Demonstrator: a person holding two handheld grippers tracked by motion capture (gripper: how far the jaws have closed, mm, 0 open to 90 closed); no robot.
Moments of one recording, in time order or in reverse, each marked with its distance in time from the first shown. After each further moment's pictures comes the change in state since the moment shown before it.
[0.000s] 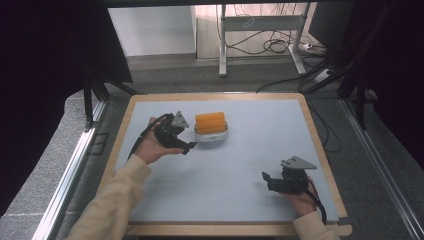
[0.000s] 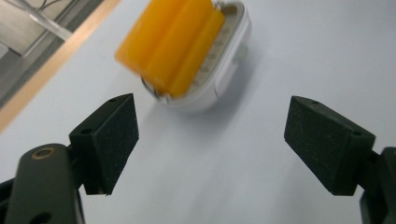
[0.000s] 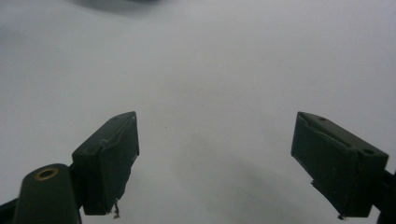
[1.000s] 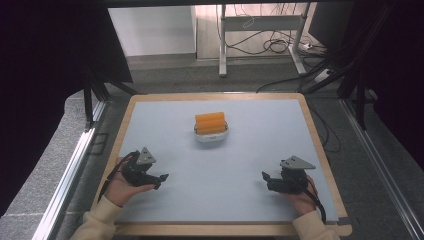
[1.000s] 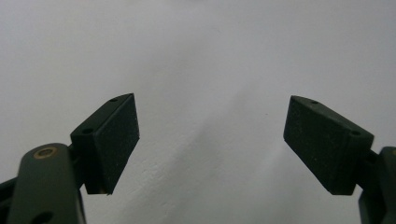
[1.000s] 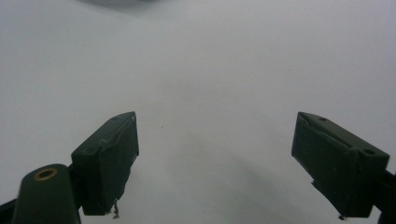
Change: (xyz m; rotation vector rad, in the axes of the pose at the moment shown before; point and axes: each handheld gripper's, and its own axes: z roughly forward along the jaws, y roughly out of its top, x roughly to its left) left arm -0.034 -0.120 -0.030 0.046 0.055 -0.174; right arm -0.001 0.000 0.003 -0.002 -0.008 -0.026
